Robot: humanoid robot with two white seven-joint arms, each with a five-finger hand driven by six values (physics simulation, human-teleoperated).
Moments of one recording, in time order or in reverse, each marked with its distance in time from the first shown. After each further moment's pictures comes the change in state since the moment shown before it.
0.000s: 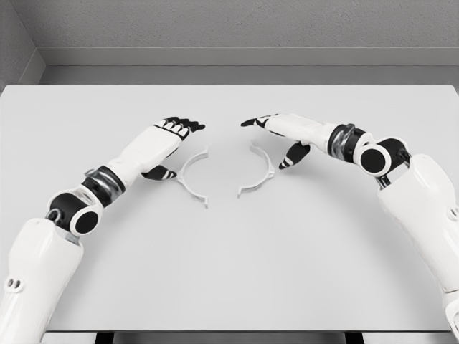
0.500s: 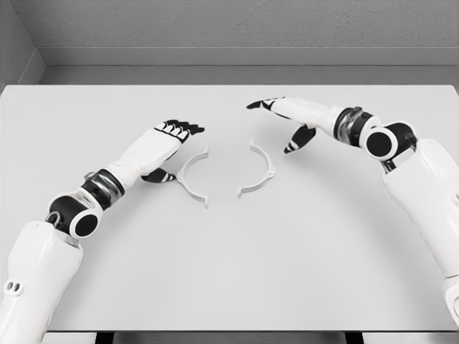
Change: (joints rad) left arm 0.014 0.003 0.002 -0.006 -0.001 0.000 0.000; right arm -0.063 0.006 -0.021 0.056 0.004 -0.005 0.000
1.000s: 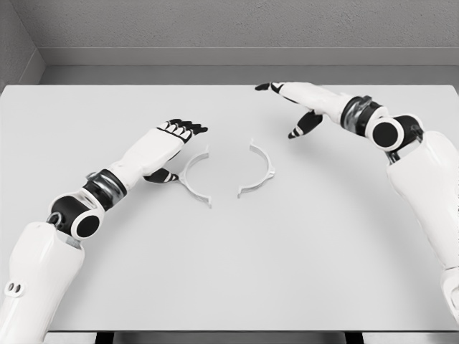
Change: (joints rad) left arm 0.005 -0.004 -0.006 -0.021 -0.001 0.000 0.000; right arm -0.031 0.018 -0.035 0.062 -0.003 0.001 -0.049
